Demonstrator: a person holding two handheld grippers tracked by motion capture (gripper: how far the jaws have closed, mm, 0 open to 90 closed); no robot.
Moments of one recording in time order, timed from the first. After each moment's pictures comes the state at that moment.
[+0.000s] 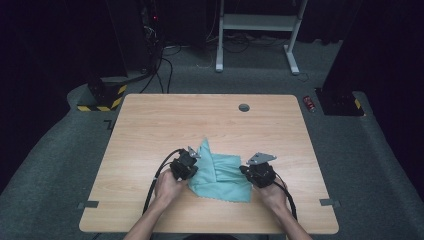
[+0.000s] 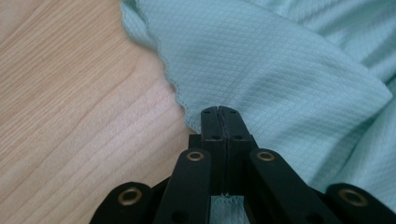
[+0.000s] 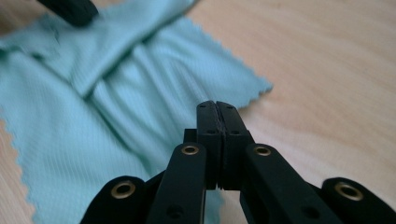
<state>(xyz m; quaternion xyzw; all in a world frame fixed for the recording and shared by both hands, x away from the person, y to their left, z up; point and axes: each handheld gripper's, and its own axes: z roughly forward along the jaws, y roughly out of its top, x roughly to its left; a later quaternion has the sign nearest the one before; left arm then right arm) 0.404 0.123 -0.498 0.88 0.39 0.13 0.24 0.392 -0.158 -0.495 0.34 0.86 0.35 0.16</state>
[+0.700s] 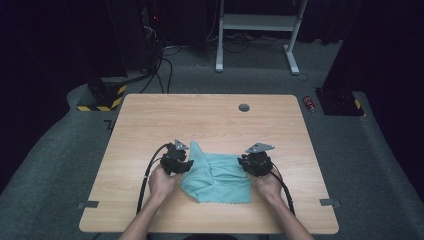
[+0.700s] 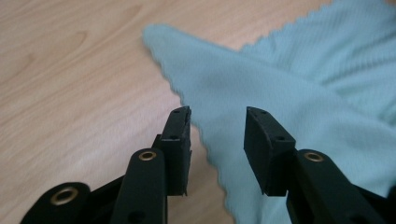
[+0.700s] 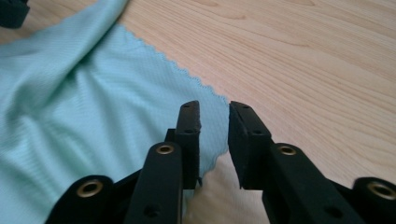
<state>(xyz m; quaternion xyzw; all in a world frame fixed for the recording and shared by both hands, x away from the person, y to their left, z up) 0.424 0.147 -0.489 0.82 0.45 0.16 0.30 0.430 -0.149 -0.499 0.39 0.83 0.36 0.17</state>
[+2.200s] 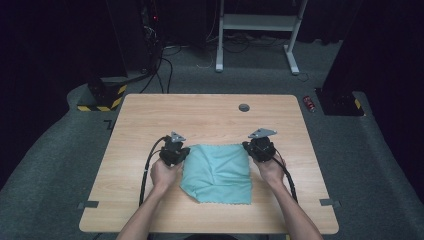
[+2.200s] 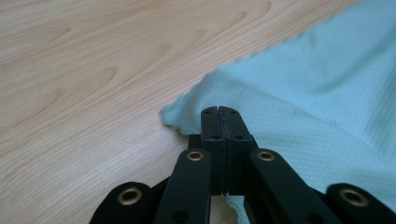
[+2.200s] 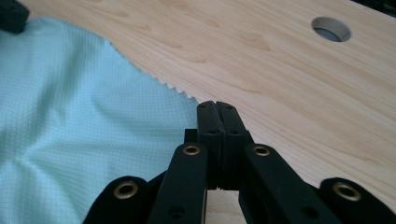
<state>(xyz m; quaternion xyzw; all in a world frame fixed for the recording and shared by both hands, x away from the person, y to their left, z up) 0.443 0.165 -0.493 0.80 0.46 0.17 0.34 0.461 -0.158 -0.467 0.38 0.83 0.35 0.20</state>
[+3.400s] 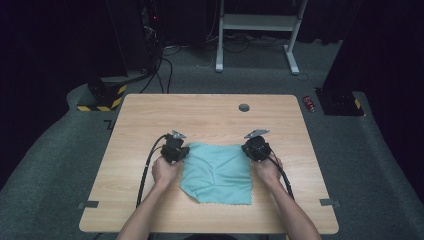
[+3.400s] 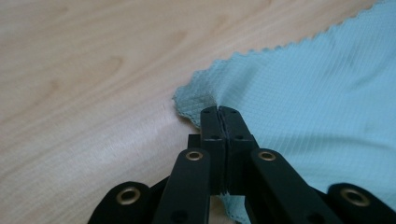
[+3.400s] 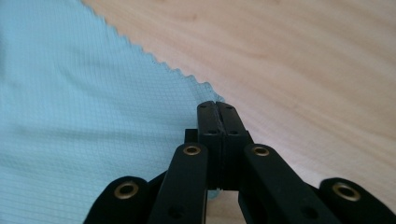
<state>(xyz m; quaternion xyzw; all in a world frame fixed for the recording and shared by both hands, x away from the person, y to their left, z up) 0.465 0.166 -0.503 0.79 0.49 0.16 0.34 0.481 -0.151 -0.493 0.40 0.84 0.31 0.18</state>
